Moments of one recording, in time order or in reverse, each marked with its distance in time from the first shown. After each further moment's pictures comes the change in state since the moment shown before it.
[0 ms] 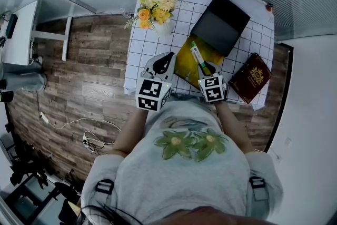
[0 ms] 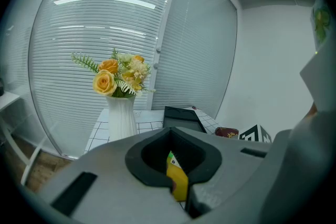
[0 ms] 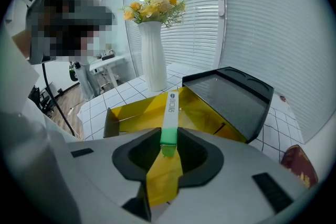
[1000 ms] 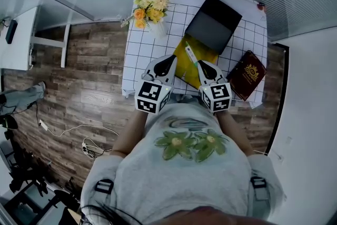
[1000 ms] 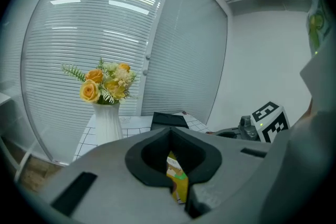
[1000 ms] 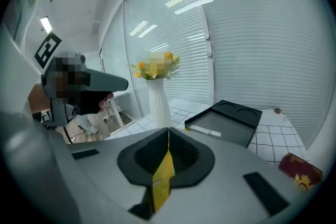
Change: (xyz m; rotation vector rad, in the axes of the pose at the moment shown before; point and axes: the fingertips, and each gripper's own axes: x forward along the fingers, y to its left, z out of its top) left arm -0.014 -0.038 0.010 0.025 -0.060 -0.082; right arm -0.091 0.010 0.072 0.101 -0.341 0.035
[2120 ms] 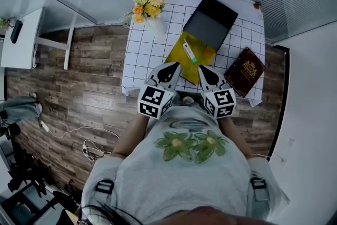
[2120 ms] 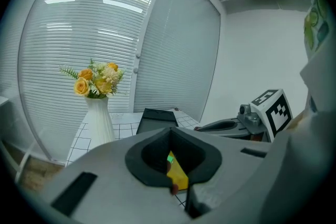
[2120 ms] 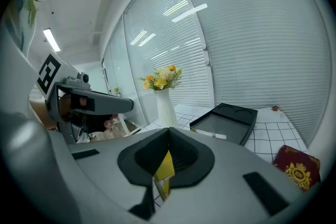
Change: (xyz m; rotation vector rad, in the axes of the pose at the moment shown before) left arm -0.022 -0.053 -0.019 0.027 0.024 -0.037; right arm -0.058 0.016 0.006 0.051 -0.074 0.036
